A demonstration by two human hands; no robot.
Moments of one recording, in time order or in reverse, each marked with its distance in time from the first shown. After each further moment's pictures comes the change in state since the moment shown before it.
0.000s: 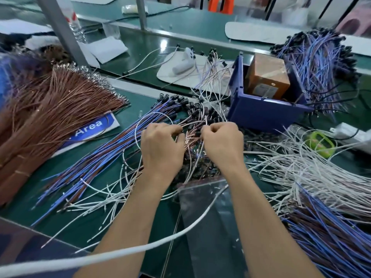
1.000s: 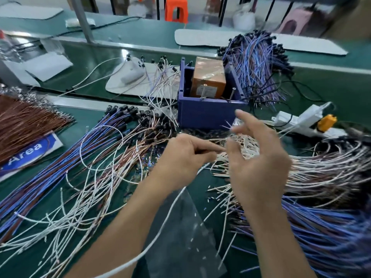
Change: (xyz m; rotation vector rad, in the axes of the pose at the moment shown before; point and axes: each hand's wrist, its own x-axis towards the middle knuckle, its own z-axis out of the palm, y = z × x) left_hand -0.030 0.109 0.031 -0.638 -0.725 0.218; right_hand -0.066 0.056 -0.136 -0.028 0.584 -0.447
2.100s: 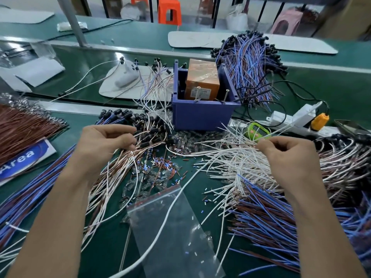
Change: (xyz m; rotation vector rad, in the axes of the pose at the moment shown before) left_hand -0.016 -0.039 -0.122 -0.161 0.388 -0.271; right_hand 0.031 0.063 -0.042 0.049 -0.184 0.545
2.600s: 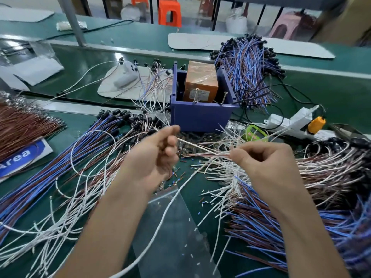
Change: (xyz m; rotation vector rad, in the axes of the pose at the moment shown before) left_hand -0.034 0.033 0.095 -0.797 -0.222 -0.430; right_hand -0.030 -0.029 0.012 0.113 -0.248 -0.170
